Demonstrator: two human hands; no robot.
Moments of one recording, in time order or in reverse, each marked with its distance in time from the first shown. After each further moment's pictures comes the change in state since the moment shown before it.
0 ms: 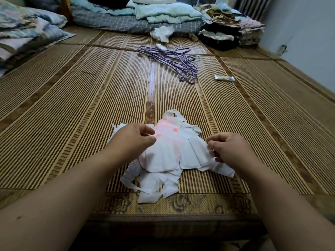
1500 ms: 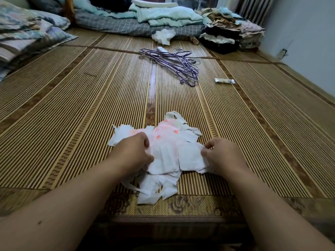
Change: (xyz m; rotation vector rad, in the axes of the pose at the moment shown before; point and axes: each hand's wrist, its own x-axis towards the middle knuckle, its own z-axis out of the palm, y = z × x) left_hand -0.001 -0.017 0.016 0.387 -0.035 -0.072; right_hand 0.015 0.010 0.020 -0.598 0.120 -0.056
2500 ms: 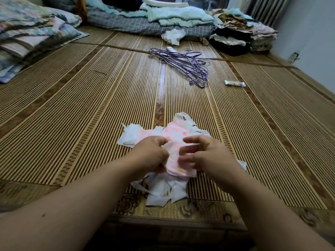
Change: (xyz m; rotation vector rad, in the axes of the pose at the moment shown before) left_hand -0.015 0.021 -0.006 -0.849 -0.298 -0.116; right_hand -0.034 -0.048 -0.007 0.878 -0.420 -0.101
